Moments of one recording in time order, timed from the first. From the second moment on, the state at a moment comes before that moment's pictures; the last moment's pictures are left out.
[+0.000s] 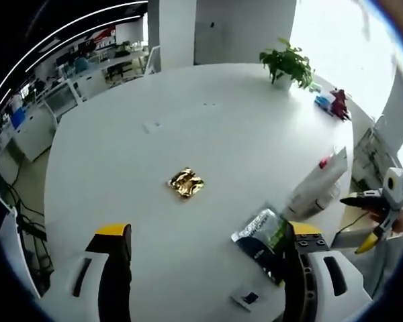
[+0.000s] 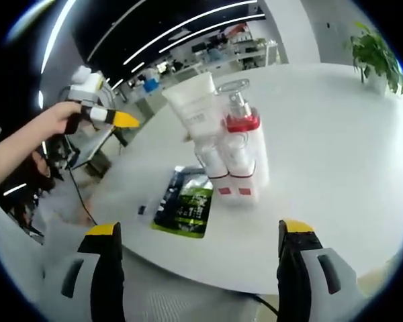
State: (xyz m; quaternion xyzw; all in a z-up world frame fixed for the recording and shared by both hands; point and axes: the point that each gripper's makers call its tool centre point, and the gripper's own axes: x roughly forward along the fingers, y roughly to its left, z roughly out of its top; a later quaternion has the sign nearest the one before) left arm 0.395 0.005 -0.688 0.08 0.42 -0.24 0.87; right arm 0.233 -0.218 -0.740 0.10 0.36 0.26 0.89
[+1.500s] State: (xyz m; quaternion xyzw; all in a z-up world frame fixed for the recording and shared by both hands) left arm 0.504 -0.010 -0.805 0.02 0.48 -0.16 0.86; right arm 0.241 -0.238 -0.747 0.12 0.37 0.20 0.90
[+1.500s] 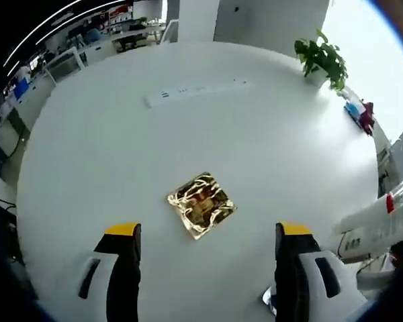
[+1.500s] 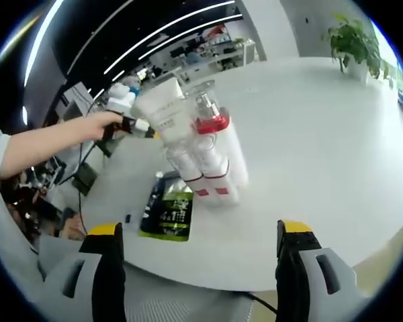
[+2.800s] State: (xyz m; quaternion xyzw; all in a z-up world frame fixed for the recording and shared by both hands) left arm 0.511 -0.024 -0.813 0.03 0.45 -0.05 0.89; right arm 0.243 -0.242 -0.750 0.12 0.37 0.19 0.90
